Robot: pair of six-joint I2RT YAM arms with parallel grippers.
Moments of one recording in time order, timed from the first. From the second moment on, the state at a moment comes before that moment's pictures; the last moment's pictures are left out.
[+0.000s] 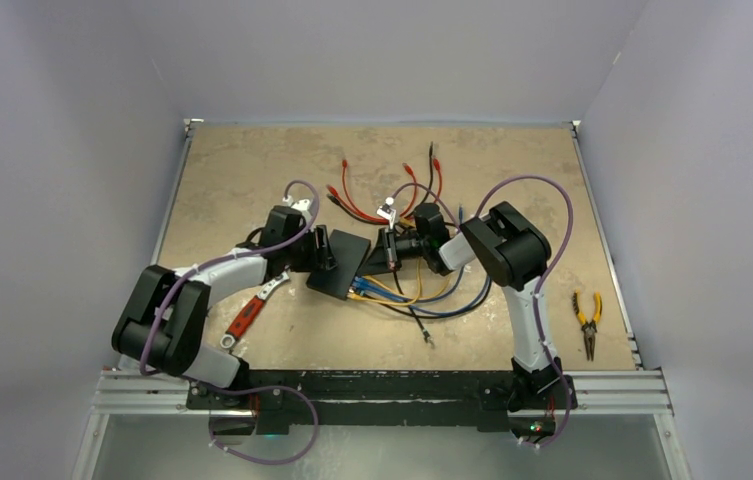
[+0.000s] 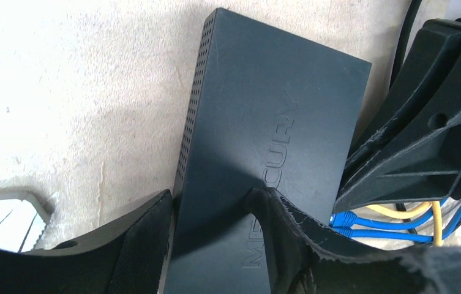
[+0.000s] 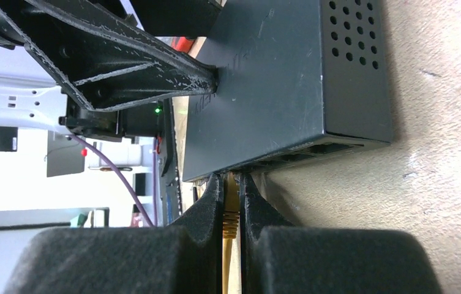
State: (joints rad) left arm -0.37 1.48 0.66 -0.02 0.20 -0.43; right arm 0.54 2.20 0.96 0.80 -1.05 0.83
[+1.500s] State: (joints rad) left arm -0.85 1.54 0.87 -0.38 -0.35 -0.47; right arm 0.56 2.13 0.95 0.62 -0.97 0.64
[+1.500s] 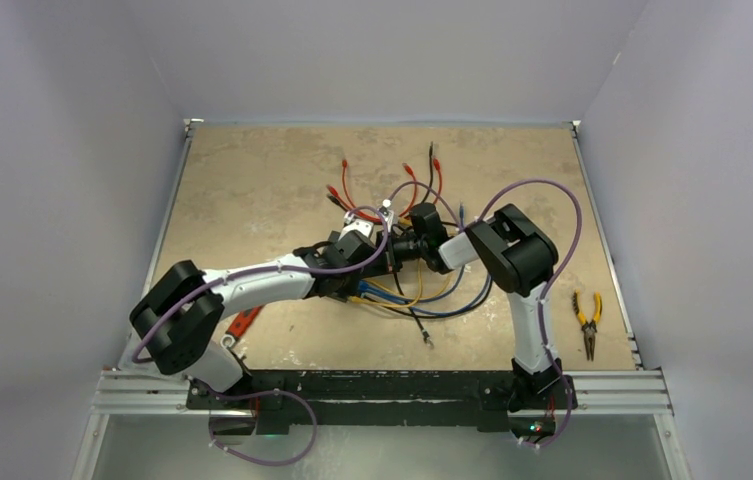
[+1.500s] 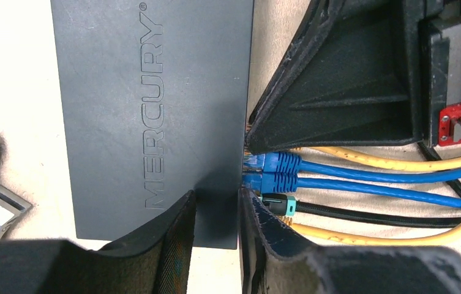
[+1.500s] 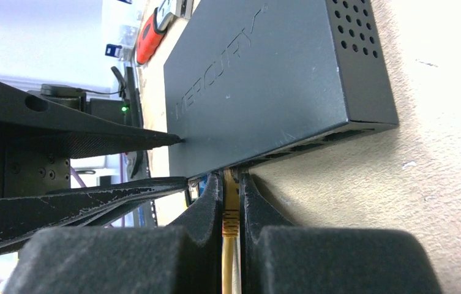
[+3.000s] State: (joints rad) left arm -0.78 1.37 0.73 0.14 0.07 -0.57; right arm 0.52 1.66 0.92 0.51 -0.83 0.65
